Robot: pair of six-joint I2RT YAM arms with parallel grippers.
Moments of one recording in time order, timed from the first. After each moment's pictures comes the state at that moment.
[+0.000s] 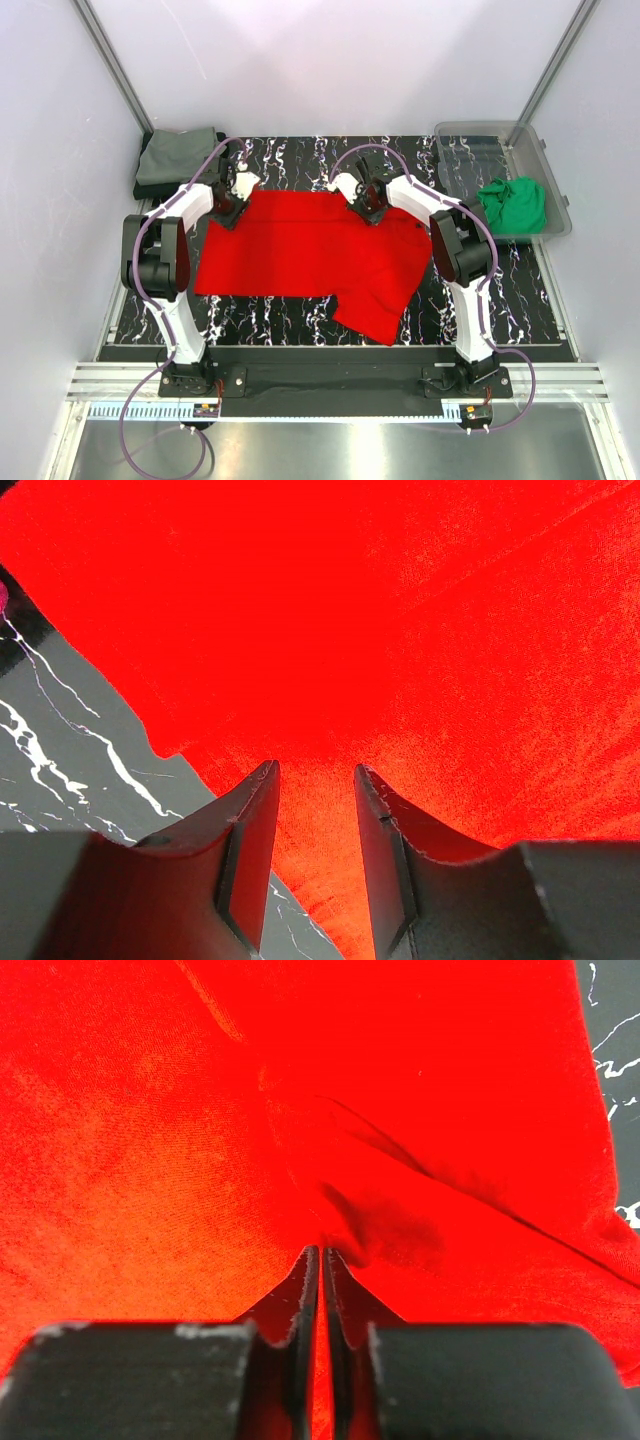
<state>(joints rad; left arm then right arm) -0.07 1.90 1.35 -0.58 0.08 0.52 0.44 2.17 1.68 -0.65 -0.12 -0.62</state>
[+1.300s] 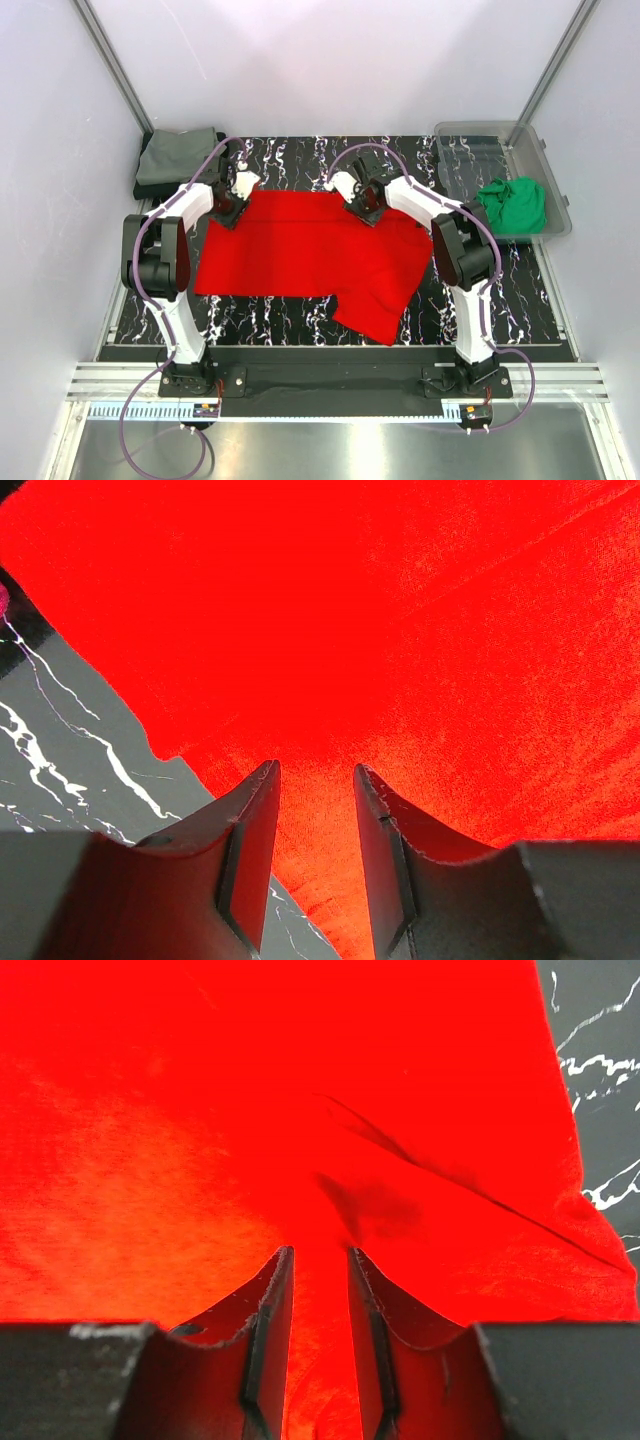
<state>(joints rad) -0.07 1.90 1.36 -0.58 0.08 0.52 0.47 2.13 1.66 -0.63 -0.07 -0.61</state>
